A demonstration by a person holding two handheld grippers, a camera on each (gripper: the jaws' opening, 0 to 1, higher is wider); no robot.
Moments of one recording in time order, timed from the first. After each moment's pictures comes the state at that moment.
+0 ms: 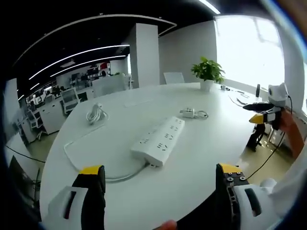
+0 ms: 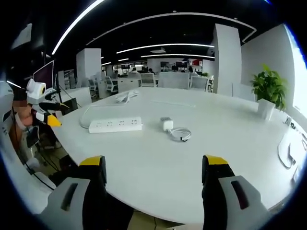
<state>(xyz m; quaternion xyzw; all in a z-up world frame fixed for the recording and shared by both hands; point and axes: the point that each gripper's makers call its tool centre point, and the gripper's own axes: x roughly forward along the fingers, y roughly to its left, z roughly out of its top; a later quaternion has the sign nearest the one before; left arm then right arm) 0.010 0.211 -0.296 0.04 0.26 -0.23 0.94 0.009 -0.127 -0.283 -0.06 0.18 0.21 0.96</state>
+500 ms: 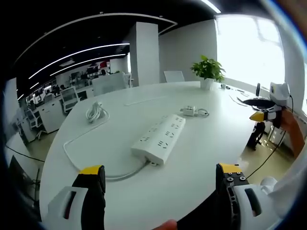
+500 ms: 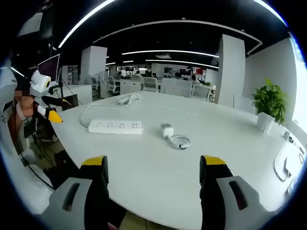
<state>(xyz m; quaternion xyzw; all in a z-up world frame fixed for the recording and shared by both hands) 0.013 0.207 -0.297 0.04 0.26 -0.23 0.94 0.010 -0.126 -0.275 -0.10 0.15 0.22 0.96</state>
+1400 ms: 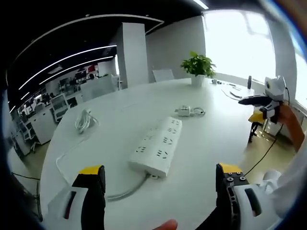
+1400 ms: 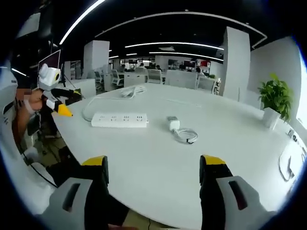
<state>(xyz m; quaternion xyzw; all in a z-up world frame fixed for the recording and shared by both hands) 0.056 0.195 -0.298 0.09 0.26 -0.28 0.92 0.017 -0.111 -0.288 -0.10 0.19 0.24 0.95</state>
